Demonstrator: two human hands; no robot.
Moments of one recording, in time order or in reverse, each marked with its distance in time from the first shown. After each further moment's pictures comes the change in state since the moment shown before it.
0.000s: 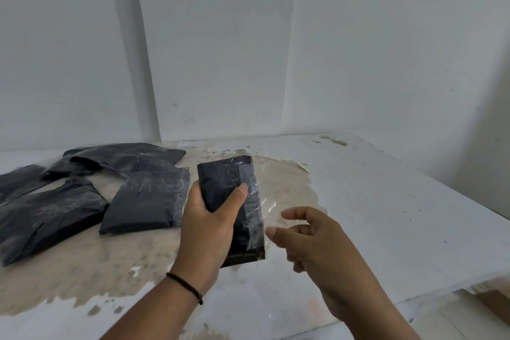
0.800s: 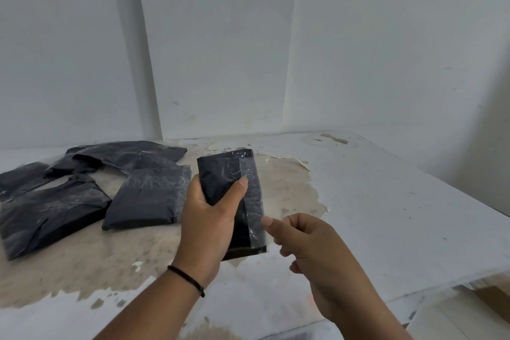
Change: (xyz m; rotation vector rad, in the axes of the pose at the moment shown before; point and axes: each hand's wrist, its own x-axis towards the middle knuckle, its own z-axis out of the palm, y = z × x) left_hand -0.002 0.005 0.001 0.009 0.000 0.032; right_hand -0.008 -0.002 0.008 0.078 -0.001 0.058
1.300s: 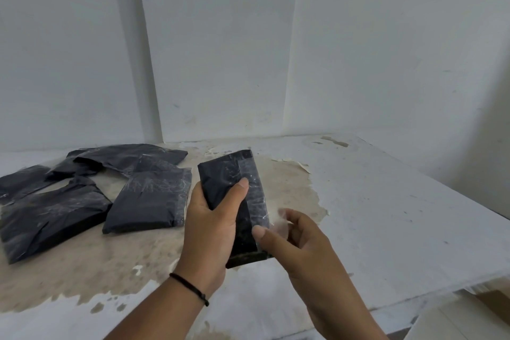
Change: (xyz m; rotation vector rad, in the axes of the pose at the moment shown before) left_hand -0.005 0.002 0.004 -0.163 0.001 -0.070; right_hand 0.001 0.017 0.008 0.068 -0.041 -0.095
